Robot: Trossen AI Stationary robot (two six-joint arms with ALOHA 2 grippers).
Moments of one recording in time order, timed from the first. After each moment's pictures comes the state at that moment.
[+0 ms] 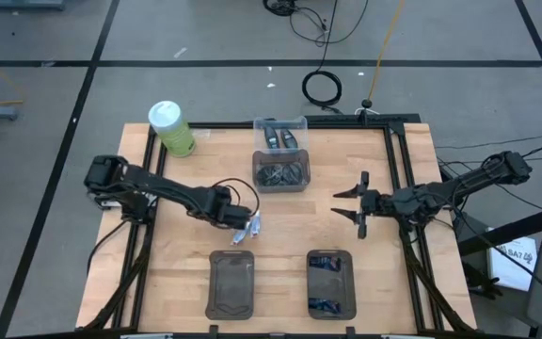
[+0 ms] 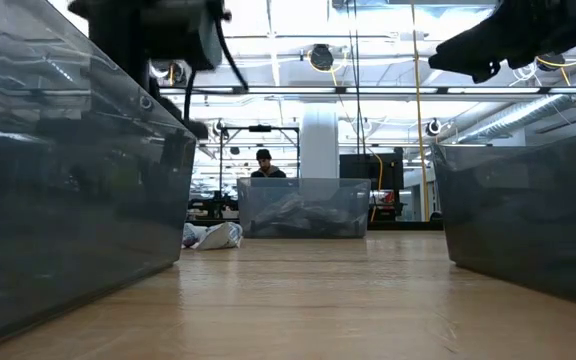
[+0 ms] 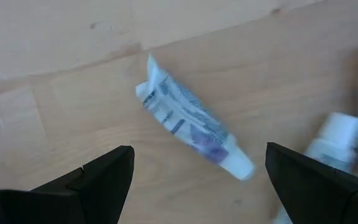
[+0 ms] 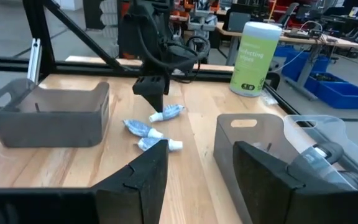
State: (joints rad) left arm -0.15 1.67 1.06 -0.99 -0.18 -1.47; right arm 0.33 0.69 0.36 0.14 0.44 0.01
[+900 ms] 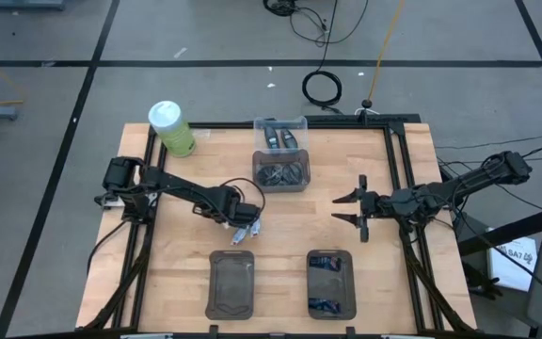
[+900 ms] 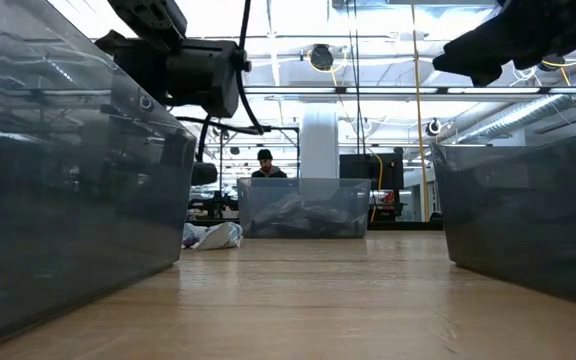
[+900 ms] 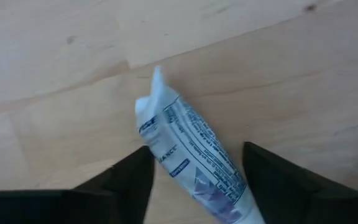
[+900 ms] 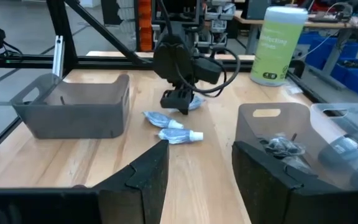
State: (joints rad) left arm -0.09 1.82 1.06 -0.91 -0.14 -1.38; right arm 0.33 0.69 0.36 0.11 0.37 0.07
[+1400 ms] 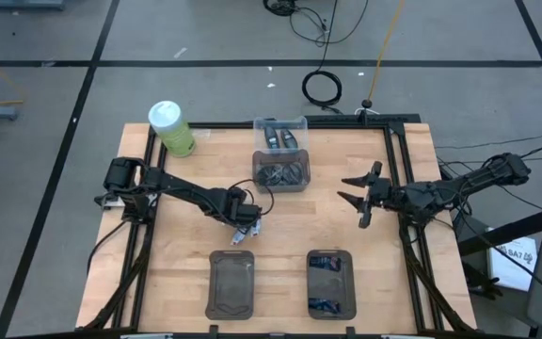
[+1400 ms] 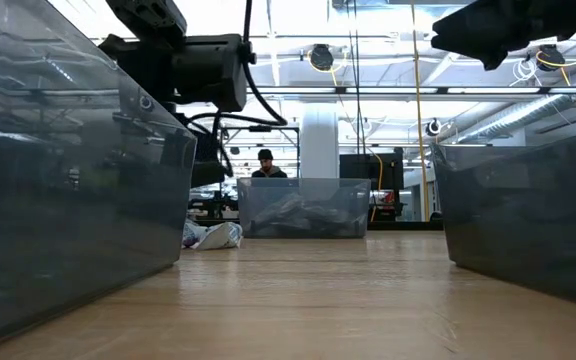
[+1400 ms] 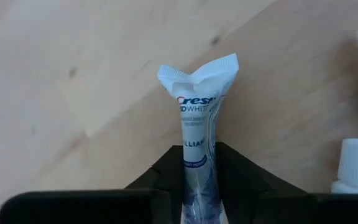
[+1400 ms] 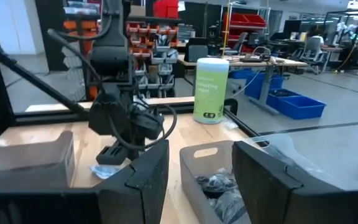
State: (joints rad) left arm -0.09 1.82 1.05 -0.79 -0.26 -1.04; right arm 0.33 0.59 0.36 0.20 0.61 0.01
